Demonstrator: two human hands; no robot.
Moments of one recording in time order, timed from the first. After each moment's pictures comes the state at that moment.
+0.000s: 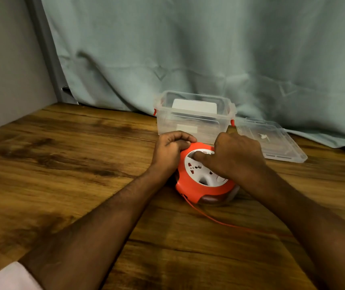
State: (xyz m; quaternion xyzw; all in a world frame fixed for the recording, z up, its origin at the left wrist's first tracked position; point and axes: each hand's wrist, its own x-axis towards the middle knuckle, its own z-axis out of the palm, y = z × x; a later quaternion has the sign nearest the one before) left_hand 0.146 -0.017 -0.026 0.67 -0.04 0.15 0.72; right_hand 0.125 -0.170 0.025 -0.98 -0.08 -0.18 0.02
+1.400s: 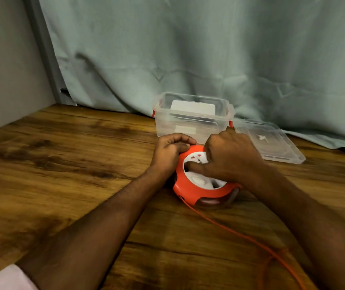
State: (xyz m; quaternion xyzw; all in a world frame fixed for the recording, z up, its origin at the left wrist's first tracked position) left_hand 0.149 -0.018 -0.028 0.66 -0.05 0.11 0.74; right_hand 0.133 -0.179 0.028 -0.95 -0.25 -0.20 -0.05
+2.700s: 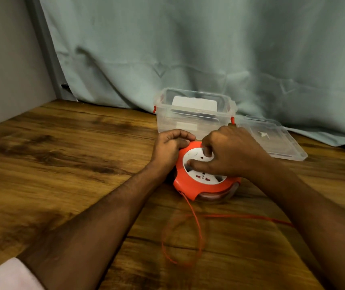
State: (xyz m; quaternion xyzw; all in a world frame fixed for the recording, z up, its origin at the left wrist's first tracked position) left_hand 0.152 -0.015 -0.030 0.65 -0.04 0.12 0.75; right_hand 0.136 -0.183 0.034 -0.93 -0.31 -0.18 -0.04
